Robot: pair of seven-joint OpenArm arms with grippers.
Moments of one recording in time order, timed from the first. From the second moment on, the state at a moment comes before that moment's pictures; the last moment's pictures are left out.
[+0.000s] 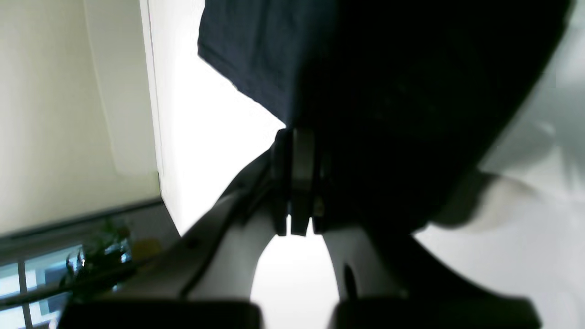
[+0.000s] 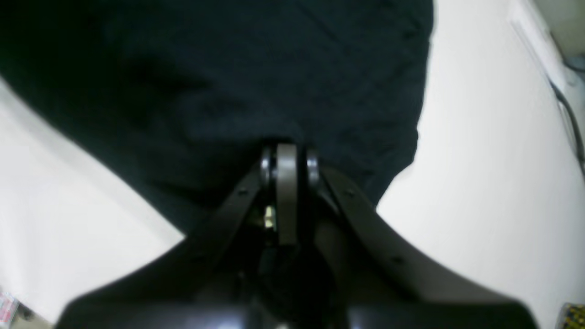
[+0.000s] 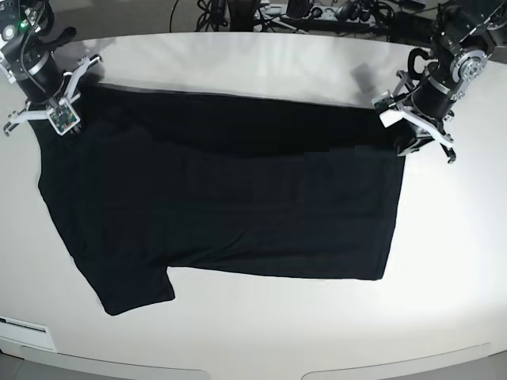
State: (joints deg) left arm 25.4 -58.5 18.4 118.8 19.8 -3.7 28.0; right arm -39.1 34.4 18.0 125.1 12.5 23.1 -33.2
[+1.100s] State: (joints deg) left arm 12.7 -44.5 18.6 108.1 1.5 -5.5 28.4; right arm -20.1 29.9 7.1 105.2 19.7 23.9 -43.3
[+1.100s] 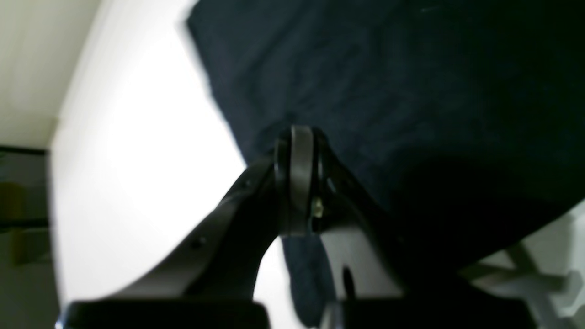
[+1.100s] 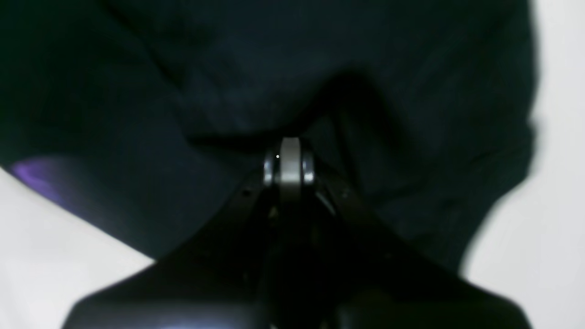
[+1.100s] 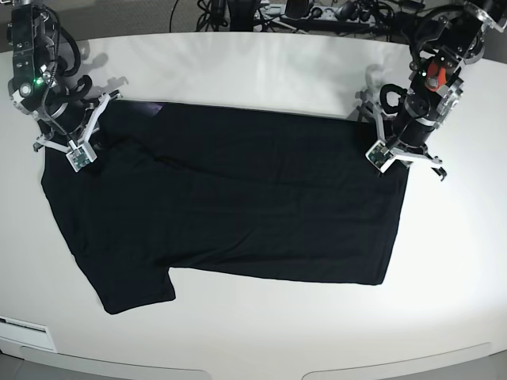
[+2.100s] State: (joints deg) left arm 34.8 -47.1 17.4 122.3 -0.7 -17.4 45.8; right arm -41.6 31.8 19.3 112.8 26.5 28.1 -54.7
